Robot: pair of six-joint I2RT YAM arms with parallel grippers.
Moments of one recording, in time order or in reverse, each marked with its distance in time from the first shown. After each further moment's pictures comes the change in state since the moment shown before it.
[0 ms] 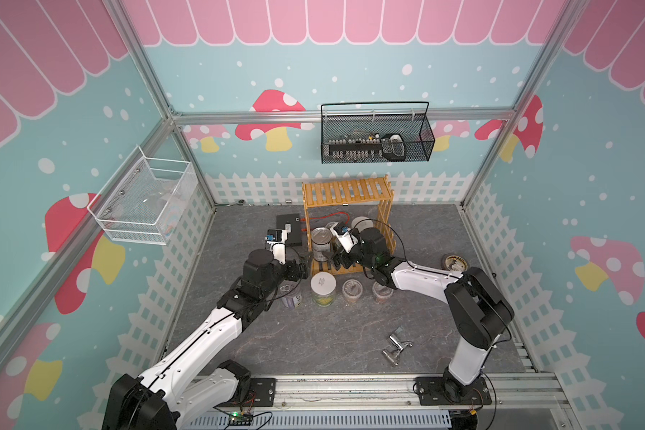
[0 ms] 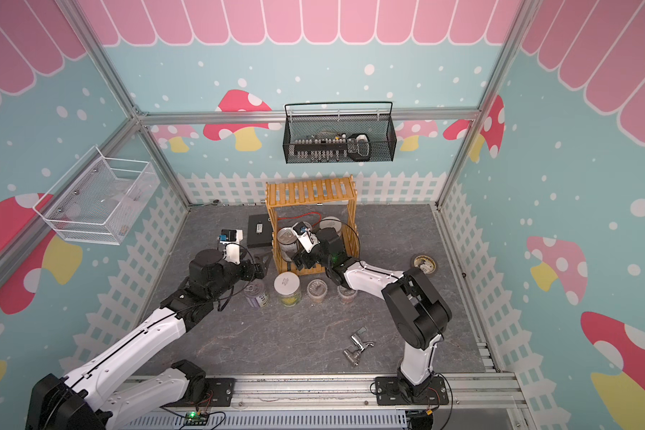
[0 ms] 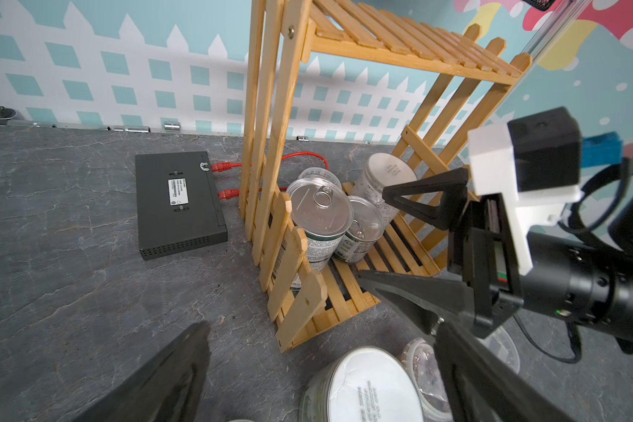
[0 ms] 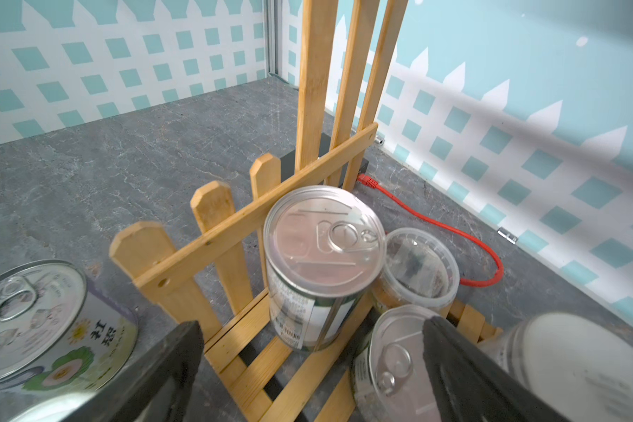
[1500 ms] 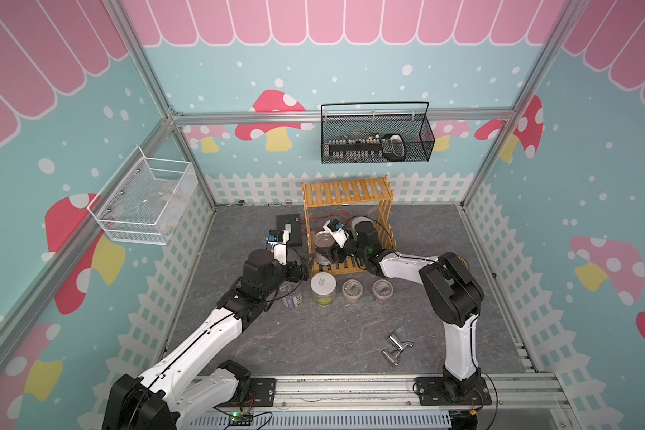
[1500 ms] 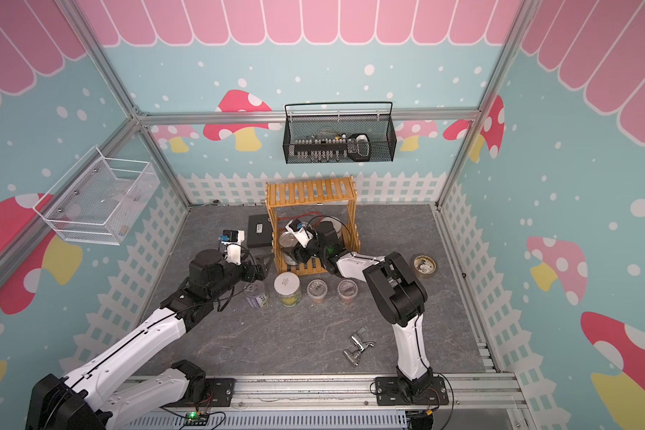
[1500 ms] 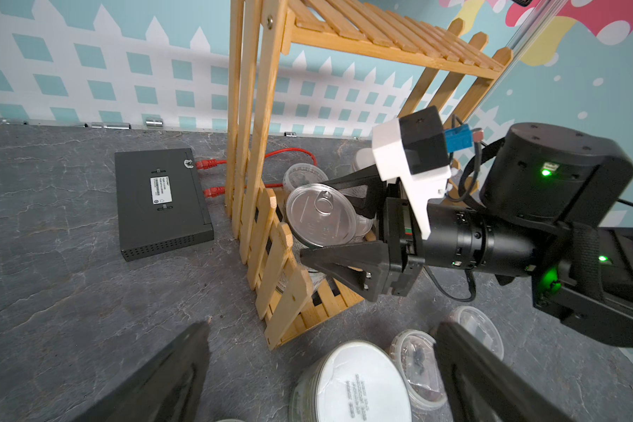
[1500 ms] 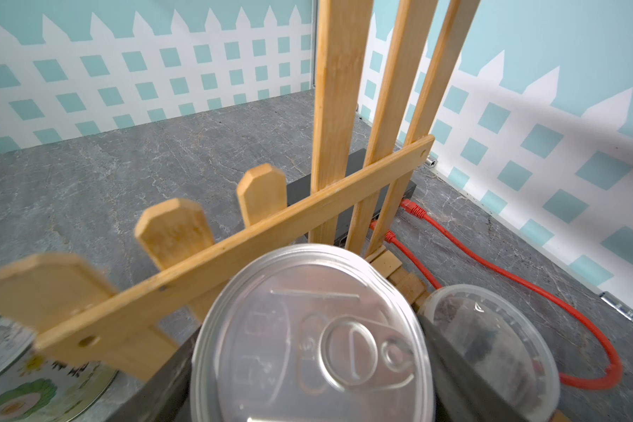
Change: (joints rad) left arm 0.000 0.000 0.000 0.001 0.047 0.000; right arm -0.048 0.201 0.148 0.066 -0.231 -0.008
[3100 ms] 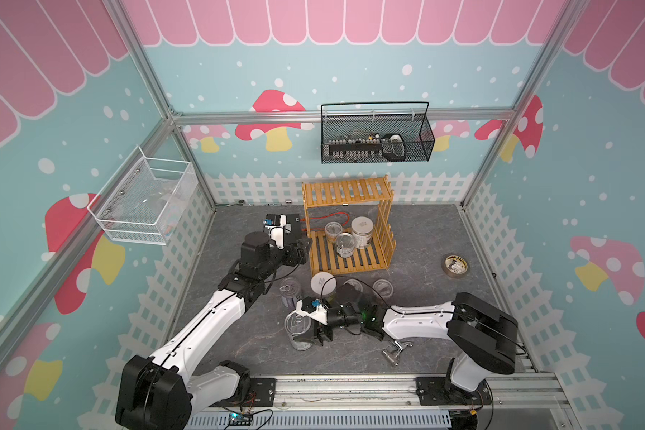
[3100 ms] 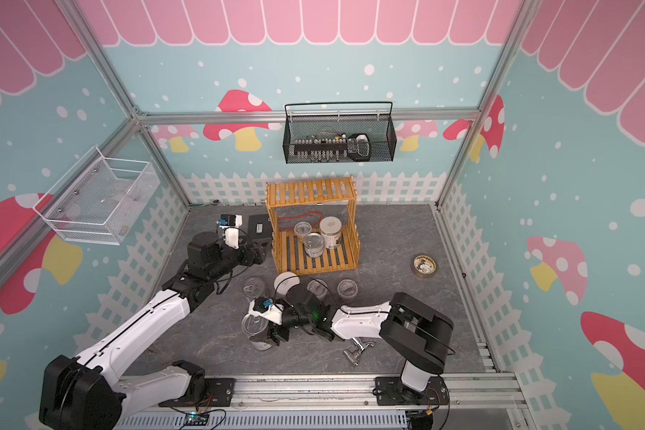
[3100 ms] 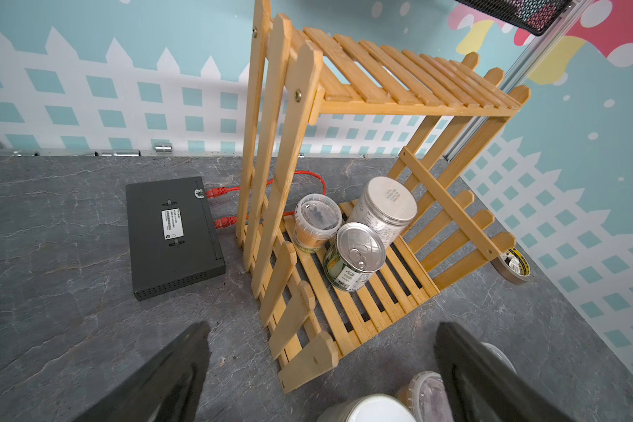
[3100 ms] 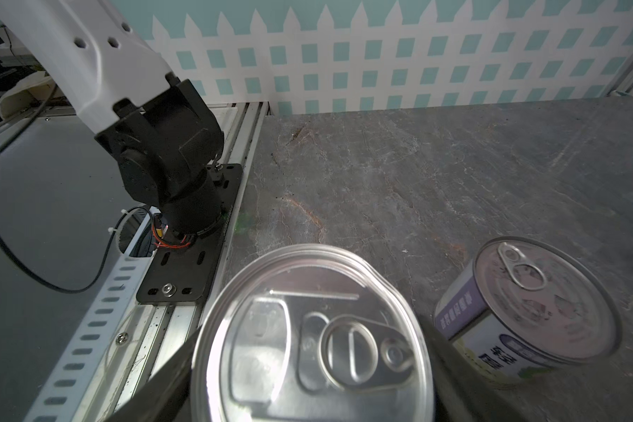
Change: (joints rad) left arm 0.108 0.137 0.139 0.001 0.092 0.041; right arm 0.513 -0.305 -0.431 0.072 -0.022 0.064
